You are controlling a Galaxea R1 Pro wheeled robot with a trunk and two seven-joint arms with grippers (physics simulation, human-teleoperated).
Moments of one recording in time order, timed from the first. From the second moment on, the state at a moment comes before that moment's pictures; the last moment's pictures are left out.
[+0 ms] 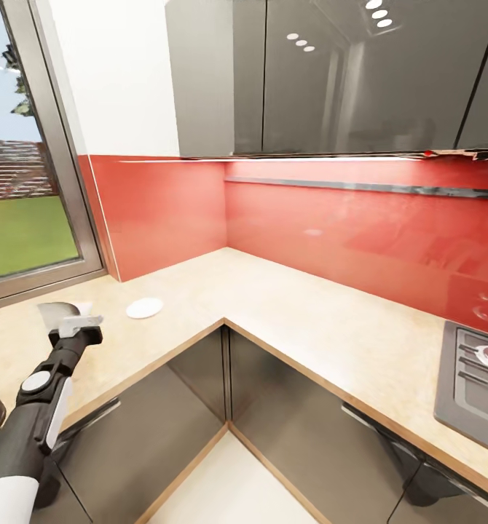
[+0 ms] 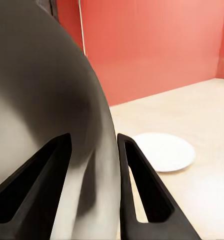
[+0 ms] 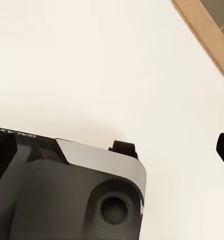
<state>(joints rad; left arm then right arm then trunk) -0.53 0.17 0.29 -1.20 -0.03 0.07 -0.11 -0.03 -0.01 0.19 -0.31 0.00 -0.10 0.00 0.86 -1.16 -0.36</state>
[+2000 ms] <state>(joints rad) -0.34 0.17 0.03 -1.54 -0.02 0.26 -0.11 -0.03 -0.01 0.19 -0.31 0.00 -0.10 0.00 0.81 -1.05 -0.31</state>
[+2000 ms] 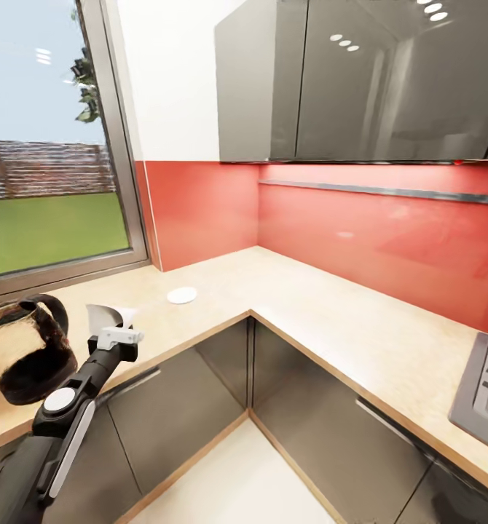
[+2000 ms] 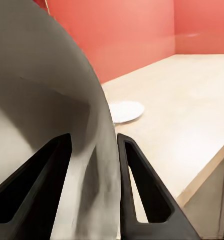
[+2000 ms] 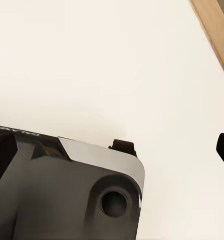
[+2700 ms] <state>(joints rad) -0.34 0.17 0.03 -1.54 -0.02 0.26 -0.11 -0.03 -0.01 0.19 -0.31 0.00 -0.10 0.00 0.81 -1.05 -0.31</state>
